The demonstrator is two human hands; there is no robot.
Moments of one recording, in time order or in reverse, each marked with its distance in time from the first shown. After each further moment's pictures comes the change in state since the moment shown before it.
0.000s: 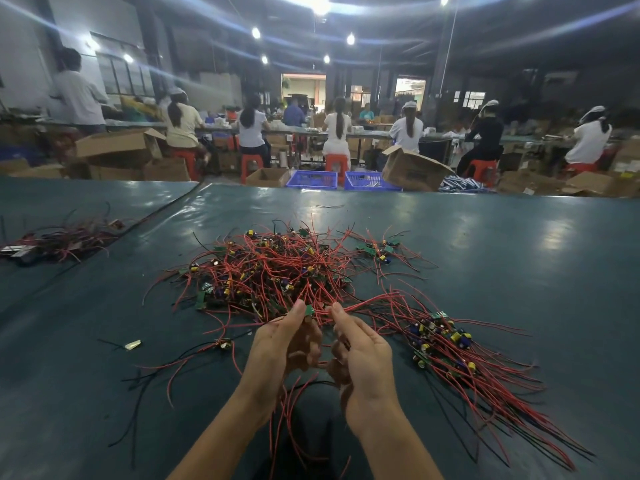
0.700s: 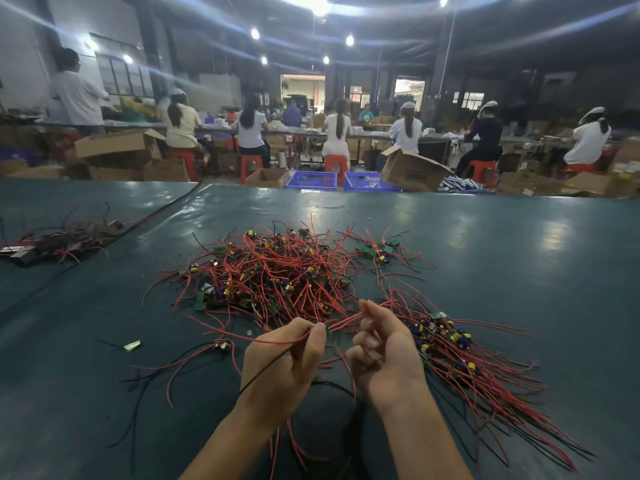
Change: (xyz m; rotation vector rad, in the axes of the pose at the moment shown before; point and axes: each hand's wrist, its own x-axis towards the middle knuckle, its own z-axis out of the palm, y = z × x) left_hand 0.000 -0.019 -0.004 0.650 0.121 0.591; right_hand 0.016 -0.023 -0.017 0.384 0.027 0.228
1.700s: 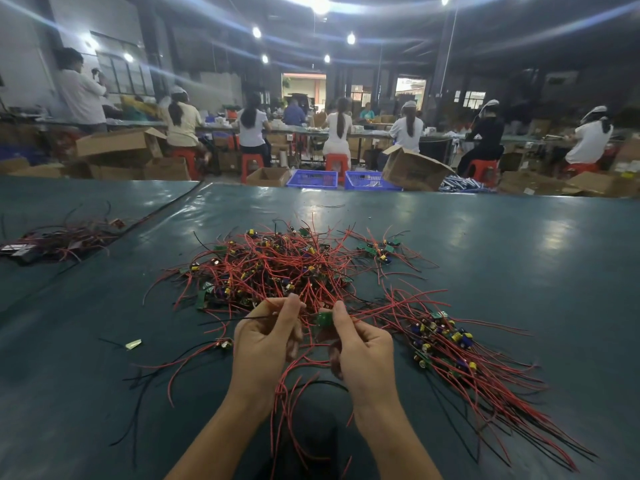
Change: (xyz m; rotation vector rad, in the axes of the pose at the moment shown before) left_hand 0.016 0.013 -0.010 -0.659 0.157 -0.494; right_hand -0.009 0.031 0.005 -0.665 -0.037 -0.476
